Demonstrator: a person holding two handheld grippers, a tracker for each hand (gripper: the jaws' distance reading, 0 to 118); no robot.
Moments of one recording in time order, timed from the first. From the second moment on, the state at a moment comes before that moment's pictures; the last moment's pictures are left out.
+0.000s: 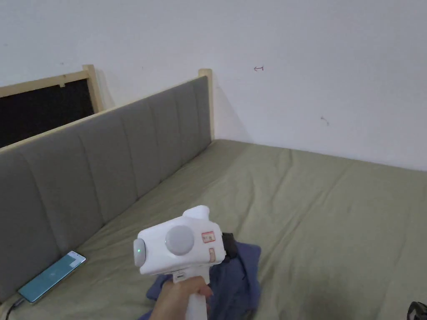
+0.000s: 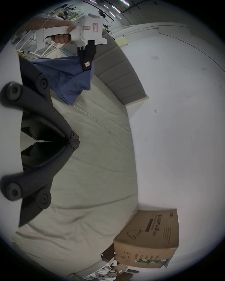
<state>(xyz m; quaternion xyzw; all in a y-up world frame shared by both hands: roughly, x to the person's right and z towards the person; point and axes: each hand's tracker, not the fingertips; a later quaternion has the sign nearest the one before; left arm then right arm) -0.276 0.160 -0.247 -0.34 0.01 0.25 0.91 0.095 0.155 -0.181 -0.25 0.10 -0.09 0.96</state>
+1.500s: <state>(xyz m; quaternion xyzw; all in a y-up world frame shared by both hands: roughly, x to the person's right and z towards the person) -0.187 0.053 -0.244 -0.48 -0.06 0.16 0.86 0.217 0.129 -0.153 -0.31 -0.04 -0.09 0.95</state>
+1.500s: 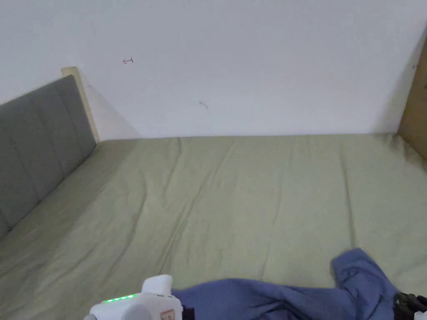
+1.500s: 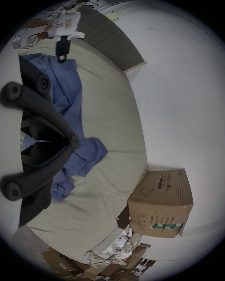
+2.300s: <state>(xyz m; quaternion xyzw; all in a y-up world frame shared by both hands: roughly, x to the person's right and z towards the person) -0.221 0.018 -0.332 -0.51 0.08 0.10 0.85 0.283 0.098 -0.204 -0.35 -0.08 -0.12 0.93</state>
